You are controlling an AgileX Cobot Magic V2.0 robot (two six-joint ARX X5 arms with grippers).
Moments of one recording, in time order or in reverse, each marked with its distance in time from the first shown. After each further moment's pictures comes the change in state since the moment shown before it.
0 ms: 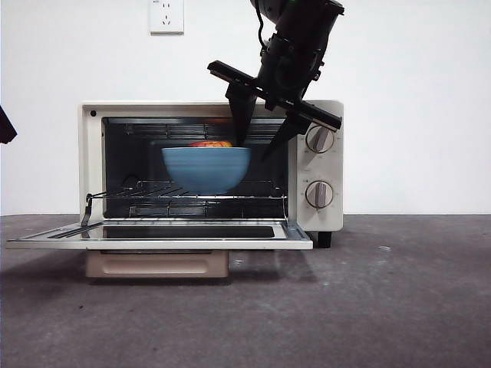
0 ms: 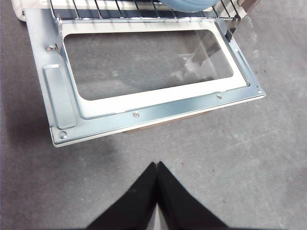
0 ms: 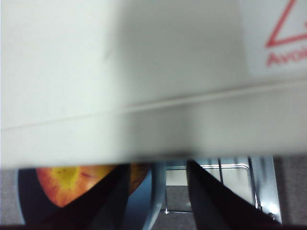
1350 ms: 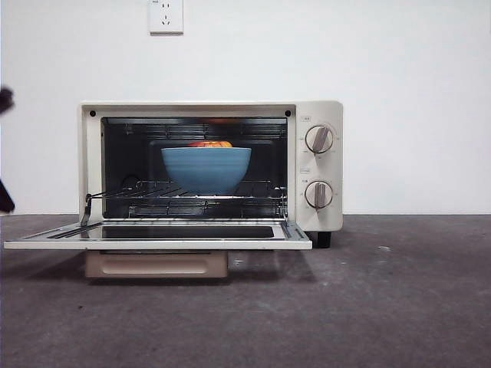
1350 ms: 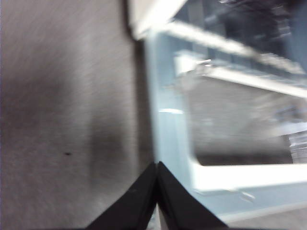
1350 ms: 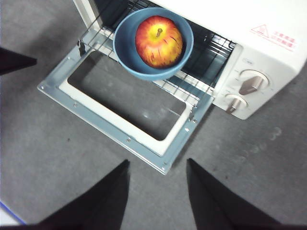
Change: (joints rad) left arm 0.344 0.534 0.000 0.425 0.158 -0.050; right arm 0.192 -0.548 0.000 -0.557 0.093 -0.620
